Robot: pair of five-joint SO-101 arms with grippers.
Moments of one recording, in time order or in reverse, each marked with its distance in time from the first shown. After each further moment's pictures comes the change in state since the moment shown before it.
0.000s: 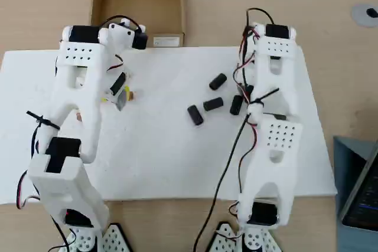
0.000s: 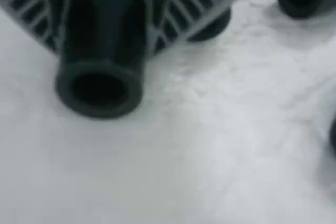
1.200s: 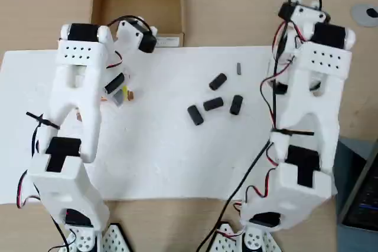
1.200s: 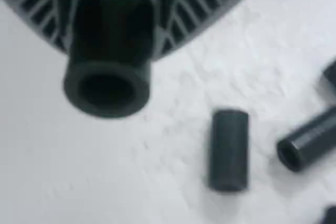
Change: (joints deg) left arm 0.0 0.9 -2.3 -2.4 -17.1; right arm 8.4 -42.3 26.5 0.2 6.7
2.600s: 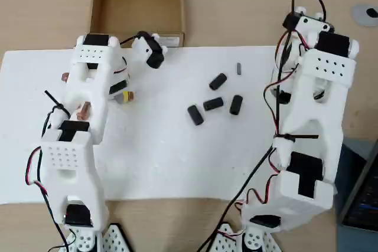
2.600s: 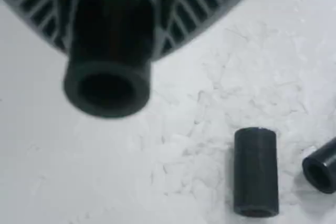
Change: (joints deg) left arm -0.6 16.2 -0.1 -17.4 -16.1; right arm 1.7 -3.2 7.2 -2.7 0.1
